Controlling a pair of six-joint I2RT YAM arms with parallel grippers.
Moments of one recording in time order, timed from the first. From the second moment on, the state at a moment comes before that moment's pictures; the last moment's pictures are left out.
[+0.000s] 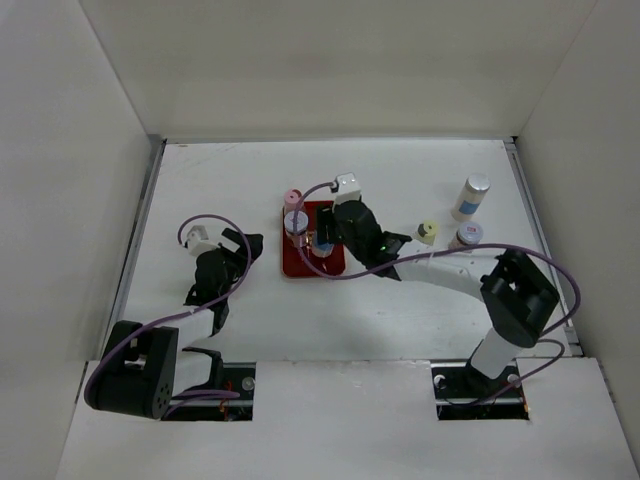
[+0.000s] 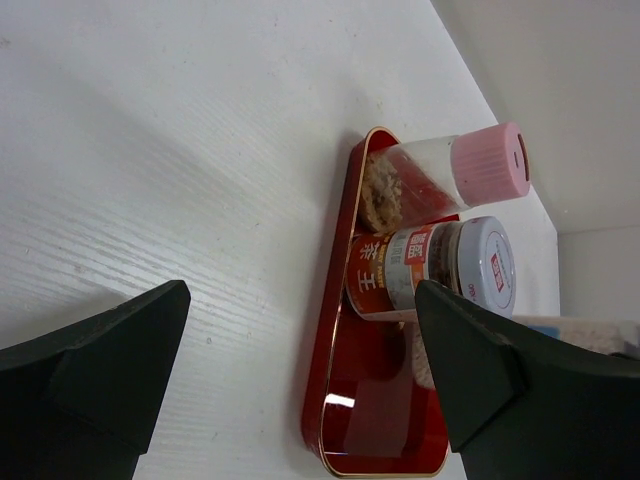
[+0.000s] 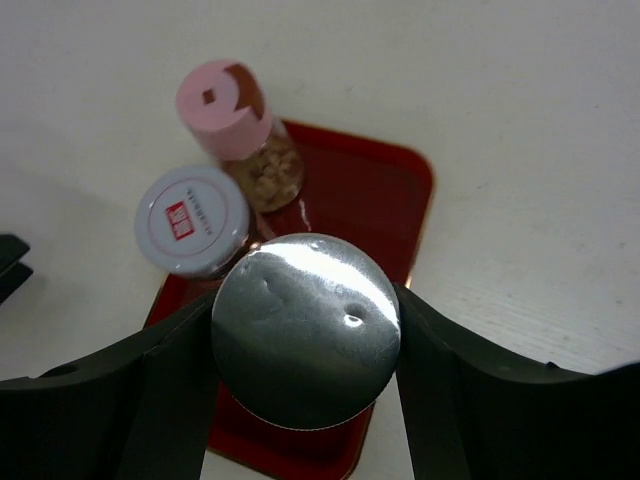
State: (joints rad) left arm -0.16 1.19 0.16 0.73 -0.09 -0.93; right arm 0.84 1.65 1.08 0.19 0.42 0.29
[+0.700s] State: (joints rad) left arm -0.16 1.19 0.16 0.73 -0.08 -0.93; right arm 1.06 1.84 1.26 0.17 0.43 0.28
